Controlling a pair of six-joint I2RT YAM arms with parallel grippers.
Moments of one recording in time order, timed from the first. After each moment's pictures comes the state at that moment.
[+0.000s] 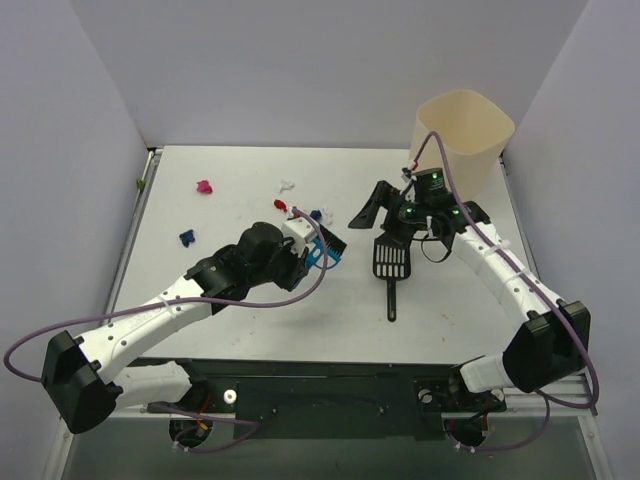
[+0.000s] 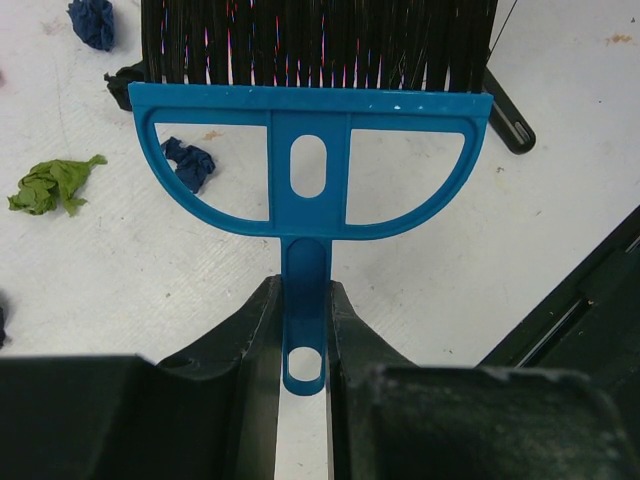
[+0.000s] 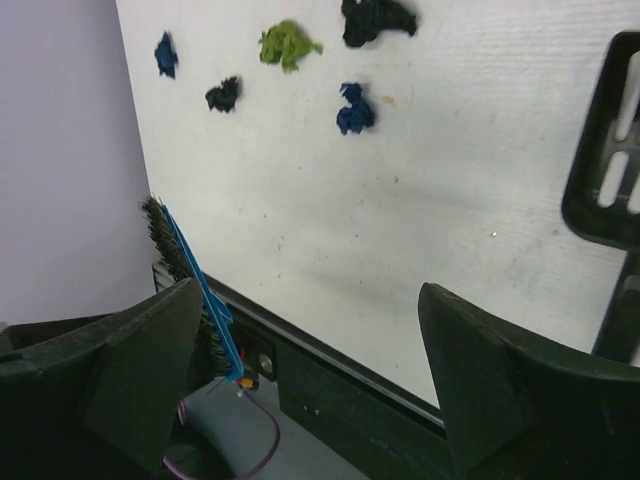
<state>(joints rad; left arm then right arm) -0.82 1.16 0.95 -0.40 0.00 -0.11 0.39 1.42 1.19 -0.56 -0.40 0.75</state>
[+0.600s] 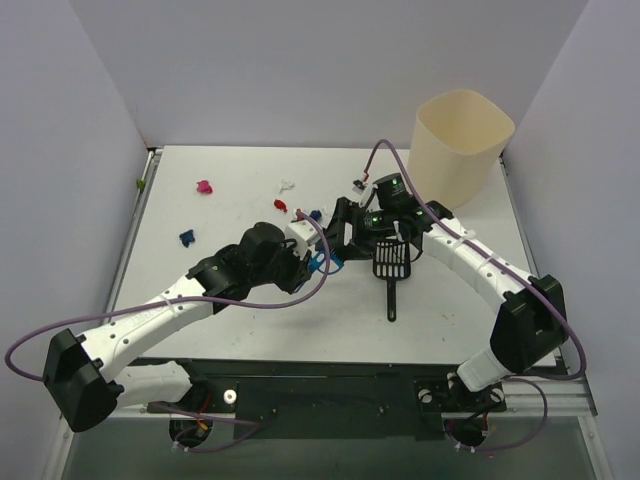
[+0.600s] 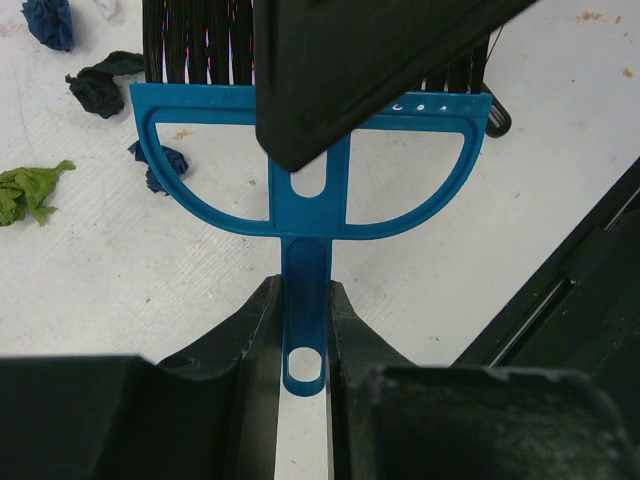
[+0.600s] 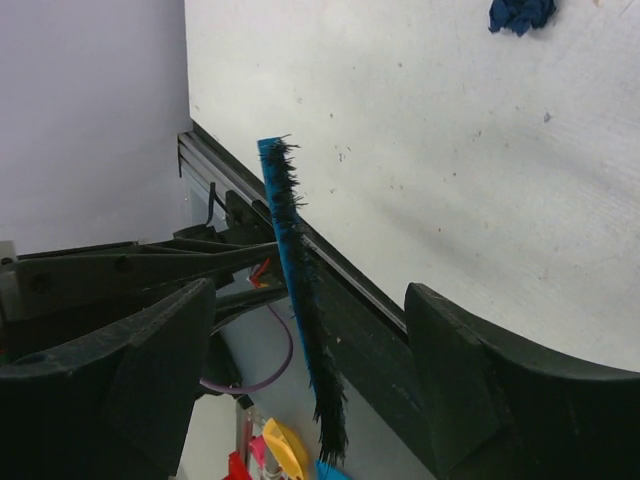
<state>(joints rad) -0.82 1.18 0.95 -0.40 0.06 -0.09 0.52 1.51 1.23 -0.49 -0.60 0.72</state>
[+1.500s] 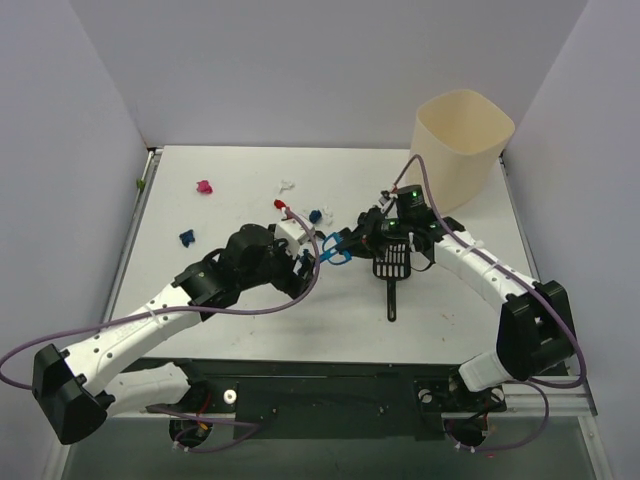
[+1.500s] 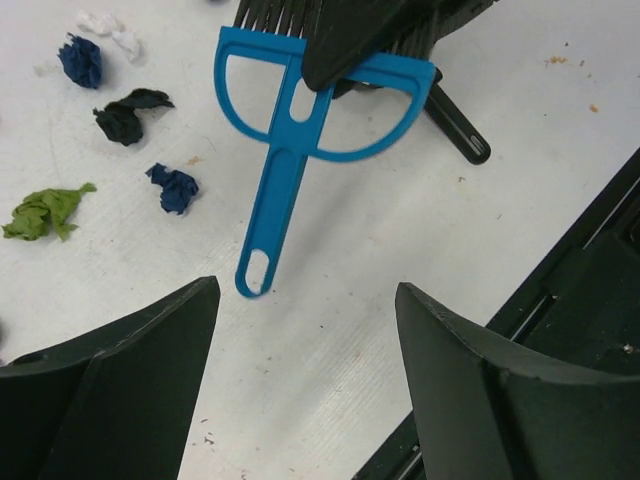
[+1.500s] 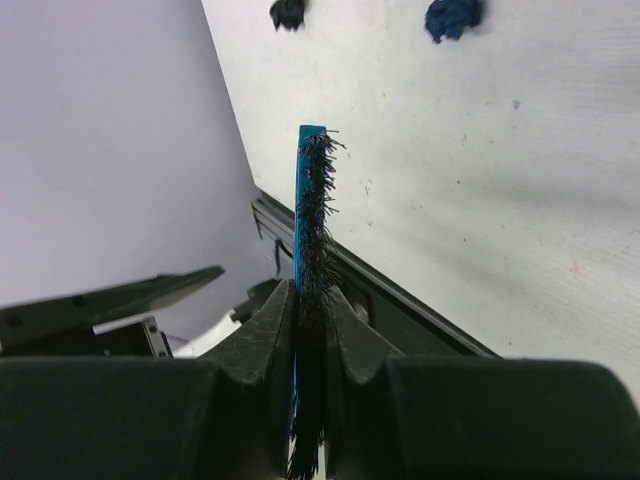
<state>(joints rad) -0.82 1.11 0.94 -0.38 0.06 -0.11 0.45 1.48 1.05 -0.33 -0.63 0.98</state>
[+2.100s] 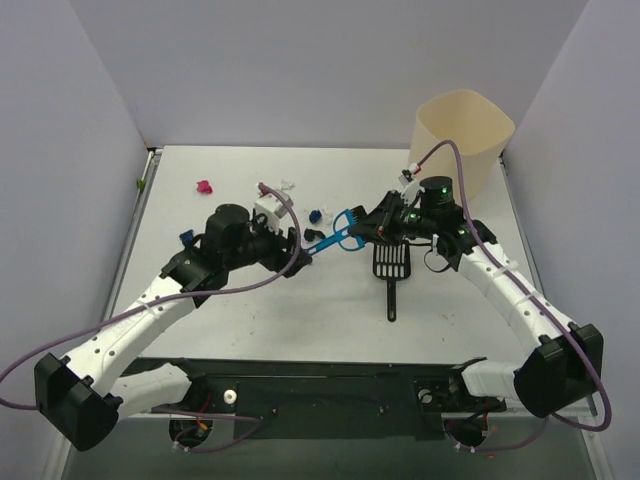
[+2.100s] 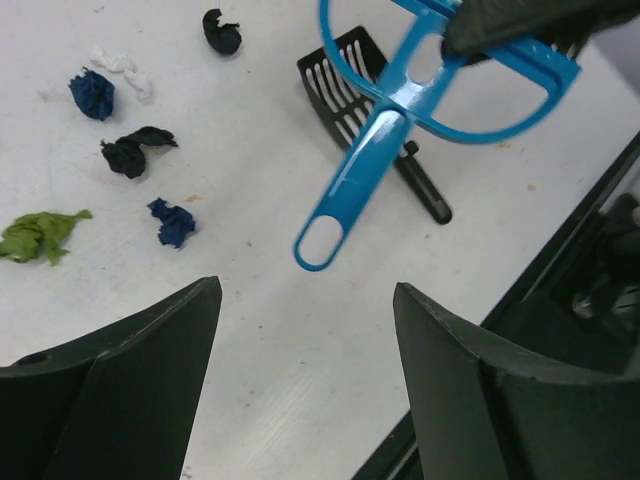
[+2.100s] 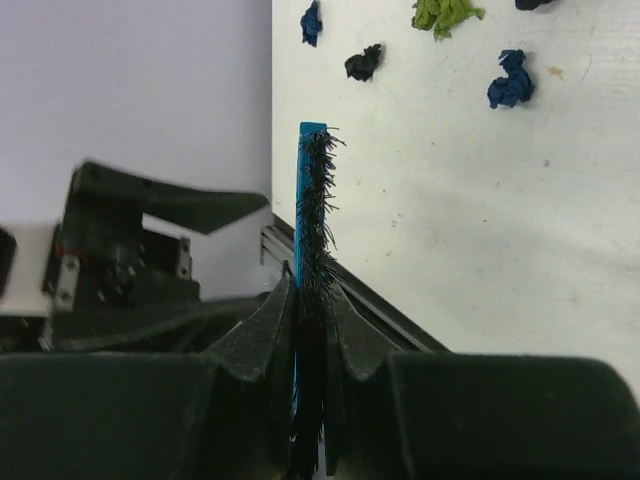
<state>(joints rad) -0.68 1.09 0.97 -0.33 0.20 -0.15 0.38 1.30 1.04 -0.28 -0.58 1.02</state>
